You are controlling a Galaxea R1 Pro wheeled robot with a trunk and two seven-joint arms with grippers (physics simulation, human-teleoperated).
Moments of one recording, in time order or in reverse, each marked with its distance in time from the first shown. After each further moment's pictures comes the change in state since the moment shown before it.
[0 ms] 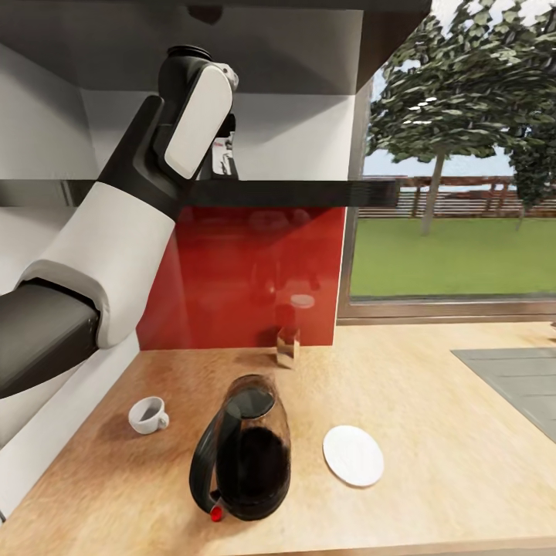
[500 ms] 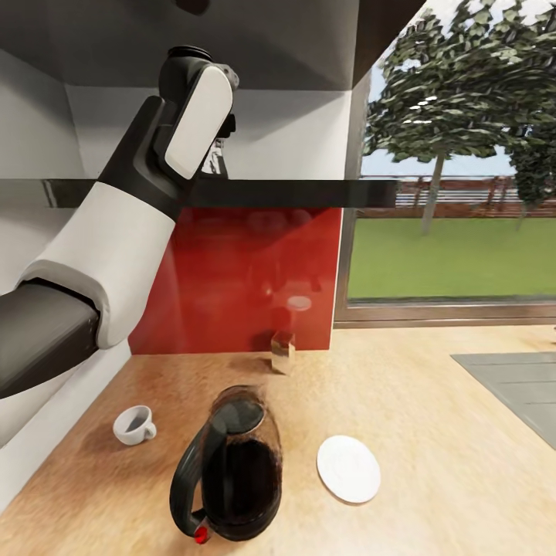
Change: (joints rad) left arm 0.000 0.000 -0.001 0.001 0.000 0.000 -0.002; right arm 0.000 0.000 0.000 0.000 0.000 0.000 0.000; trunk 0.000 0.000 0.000
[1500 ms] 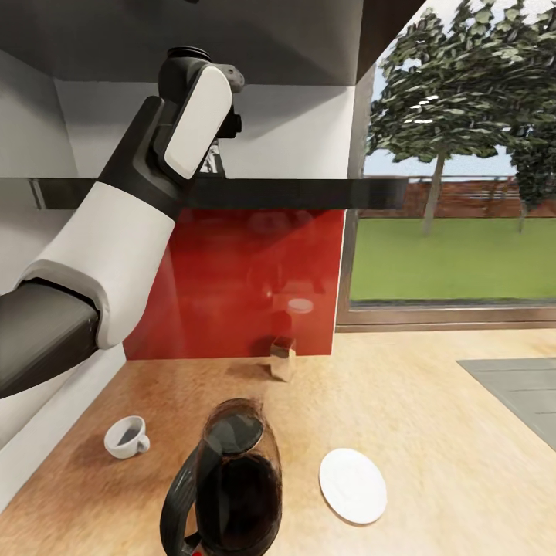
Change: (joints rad) left arm 0.000 0.000 0.005 0.003 0.001 0.000 -0.069; right arm 0.000 0.000 -0.001 0.000 0.000 0.000 0.000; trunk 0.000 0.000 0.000
